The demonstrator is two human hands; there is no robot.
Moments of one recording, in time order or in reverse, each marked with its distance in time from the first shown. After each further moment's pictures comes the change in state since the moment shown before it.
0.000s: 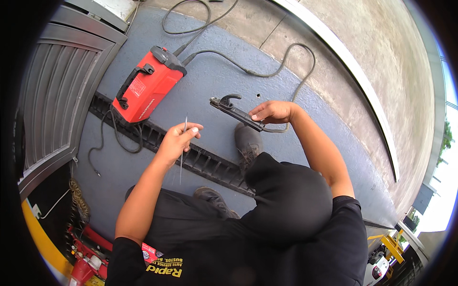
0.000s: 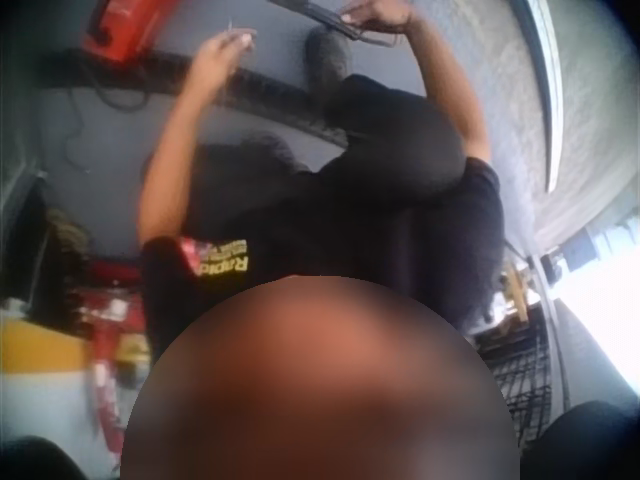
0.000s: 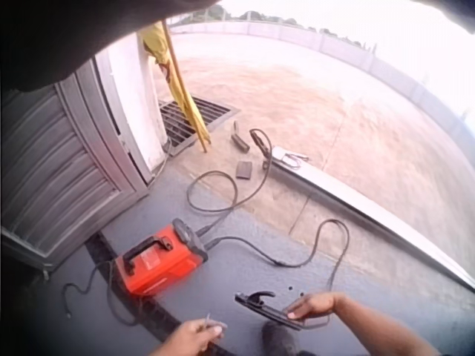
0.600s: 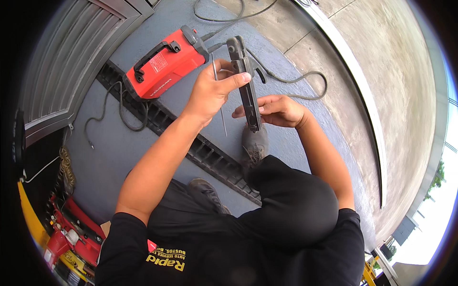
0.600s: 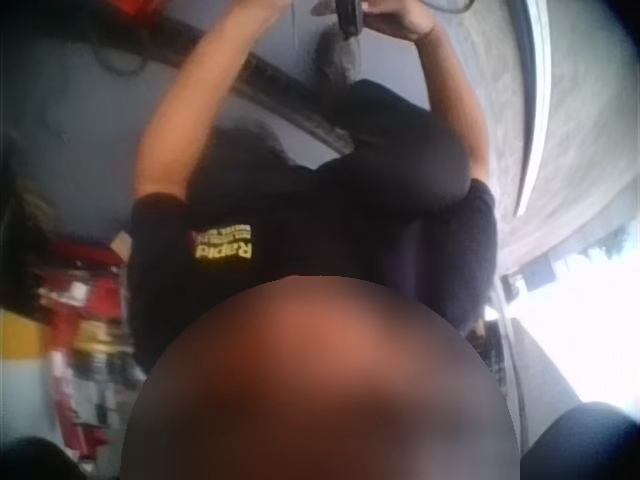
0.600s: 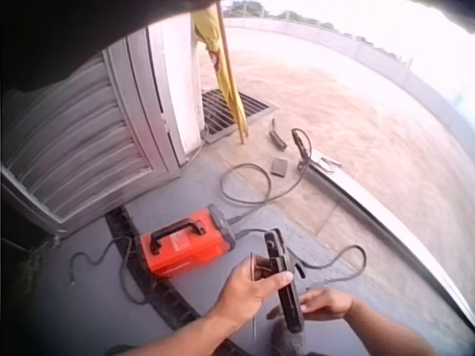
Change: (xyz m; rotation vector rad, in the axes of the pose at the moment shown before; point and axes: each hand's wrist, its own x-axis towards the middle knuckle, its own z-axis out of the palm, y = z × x) left_hand 0.046 0.079 0.034 -0.440 0.095 0.553; right_hand 0.000 -0.077 0.071 0.142 -0.141 -0.281
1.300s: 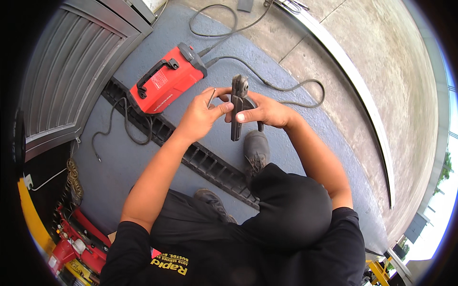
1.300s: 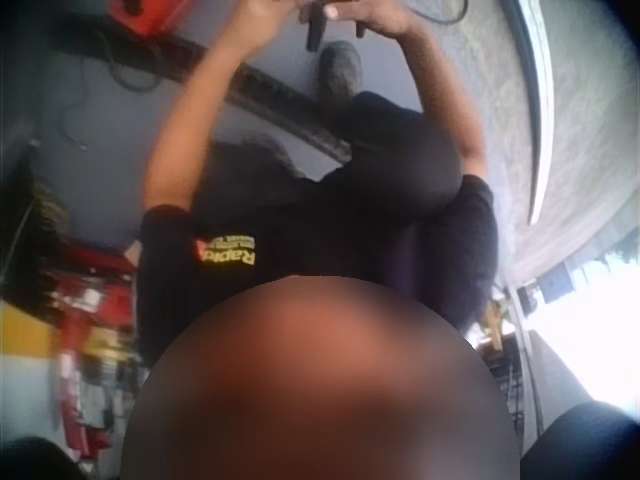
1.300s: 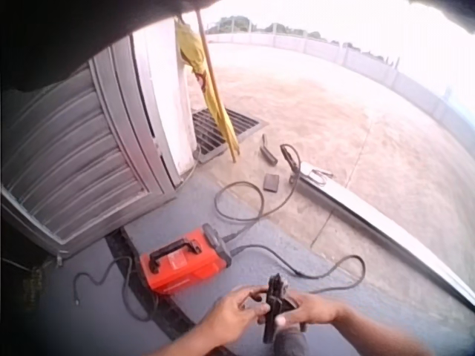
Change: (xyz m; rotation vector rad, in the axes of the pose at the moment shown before) left_hand -0.020 0.002 -0.027 0.580 -0.151 -0.011; right_hand 0.023 -0.022 0.026 -0.520 0.139 -0.196
